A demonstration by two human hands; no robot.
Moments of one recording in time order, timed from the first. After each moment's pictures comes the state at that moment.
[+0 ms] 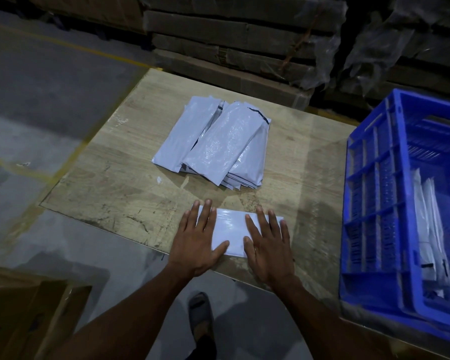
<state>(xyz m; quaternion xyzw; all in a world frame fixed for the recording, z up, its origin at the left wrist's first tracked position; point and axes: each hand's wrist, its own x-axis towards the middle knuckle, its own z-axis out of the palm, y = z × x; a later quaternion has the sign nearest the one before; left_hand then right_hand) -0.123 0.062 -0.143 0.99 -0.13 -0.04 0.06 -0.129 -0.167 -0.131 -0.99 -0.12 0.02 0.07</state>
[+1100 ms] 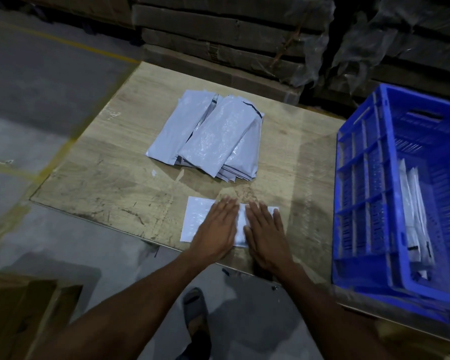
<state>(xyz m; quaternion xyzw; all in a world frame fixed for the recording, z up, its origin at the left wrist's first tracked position) -0.111 0.014 -0.120 0.96 -0.23 0.02 0.18 -0.126 -0.169 -0.115 -0.98 -0.14 0.06 0.12</state>
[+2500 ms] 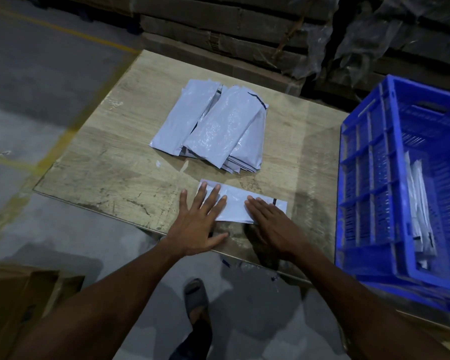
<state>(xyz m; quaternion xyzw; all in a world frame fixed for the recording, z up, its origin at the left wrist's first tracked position) -0.116 0.080 -0.138 0.97 -0.25 -0.01 0.08 -0.112 -0.193 -0.098 -0.94 -0.27 0.18 0.09</state>
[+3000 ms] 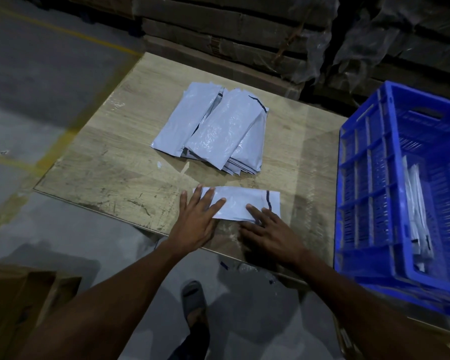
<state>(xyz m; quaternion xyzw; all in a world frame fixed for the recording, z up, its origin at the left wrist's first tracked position) -0.113 0.081 -0.138 0.96 -0.21 -0.02 0.18 -0.124 -0.187 -0.088 -0.89 -0.46 0.03 -0.04</state>
